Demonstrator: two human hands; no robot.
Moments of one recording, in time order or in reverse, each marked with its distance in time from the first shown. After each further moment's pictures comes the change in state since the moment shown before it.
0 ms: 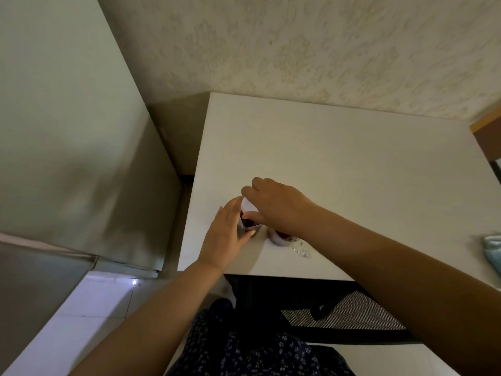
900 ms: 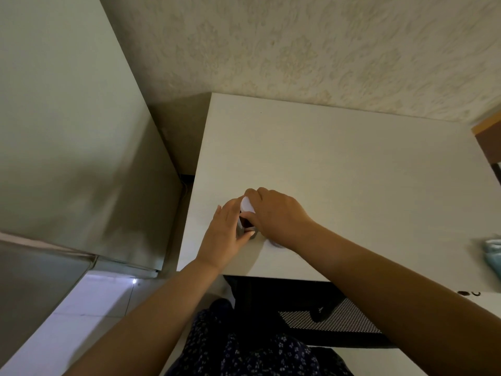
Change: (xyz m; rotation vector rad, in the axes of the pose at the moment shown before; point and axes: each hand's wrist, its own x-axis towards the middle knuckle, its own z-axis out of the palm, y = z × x) left_hand 0.002 -0.002 -0.002 -0.012 -0.012 0.002; right_hand -0.003 -0.008 0.015 0.058 0.048 0.123
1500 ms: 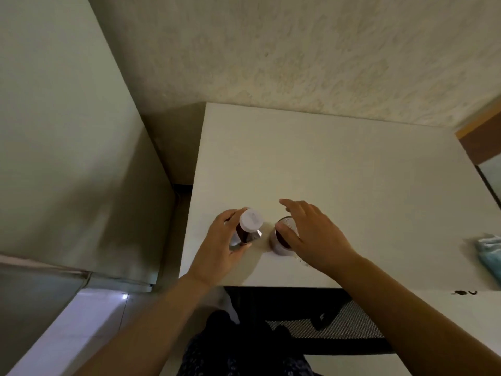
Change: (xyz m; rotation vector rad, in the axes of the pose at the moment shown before) left_hand -0.006 -0.009 -0.020 -0.144 -0.015 0.103; right_hand -0.050 0.021 0.008 0.275 0.181 0.228
